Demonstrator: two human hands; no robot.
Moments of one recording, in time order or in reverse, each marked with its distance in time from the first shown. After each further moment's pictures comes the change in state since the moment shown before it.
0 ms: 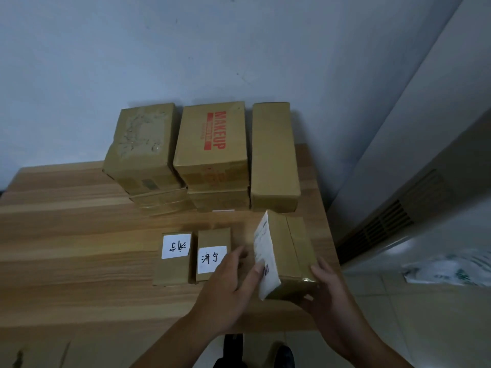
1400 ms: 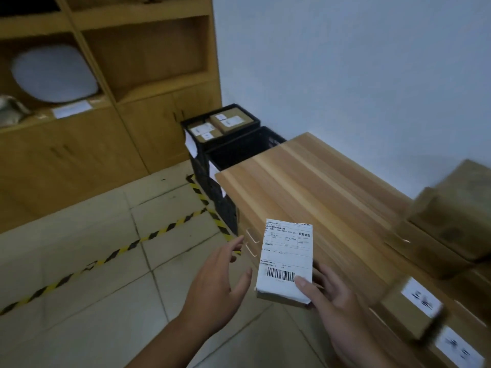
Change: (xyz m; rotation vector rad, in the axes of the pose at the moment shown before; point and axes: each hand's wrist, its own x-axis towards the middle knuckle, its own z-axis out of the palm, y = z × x) left_hand -0.353 -0.218 -0.209 0.090 1.095 -0.281; right_hand -0.089 0.212 0.357 -0.719 -0.869 -0.009
